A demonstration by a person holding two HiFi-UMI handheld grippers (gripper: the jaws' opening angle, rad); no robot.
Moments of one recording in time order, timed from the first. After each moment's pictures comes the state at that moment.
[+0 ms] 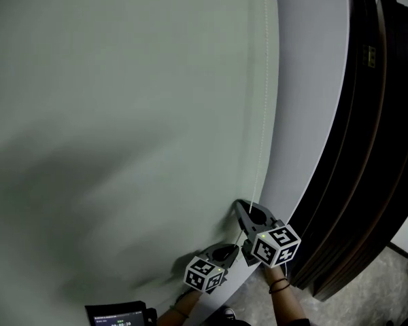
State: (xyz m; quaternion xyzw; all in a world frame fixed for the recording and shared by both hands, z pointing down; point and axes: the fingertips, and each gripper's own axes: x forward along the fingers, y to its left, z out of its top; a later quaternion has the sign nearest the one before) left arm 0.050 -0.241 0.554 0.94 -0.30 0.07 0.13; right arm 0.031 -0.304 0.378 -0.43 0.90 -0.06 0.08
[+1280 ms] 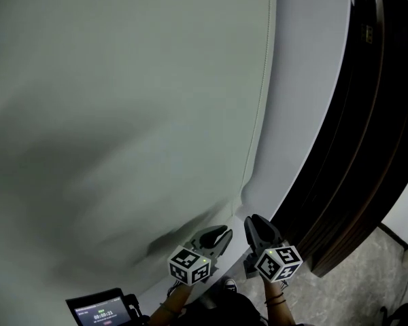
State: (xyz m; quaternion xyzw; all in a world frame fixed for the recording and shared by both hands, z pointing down) left arm -0.022 -0.132 0.510 0.94 -0.32 -0.02 0.13; right arm 0.033 -0.156 0.479 -0.50 0.85 -0.15 0.10
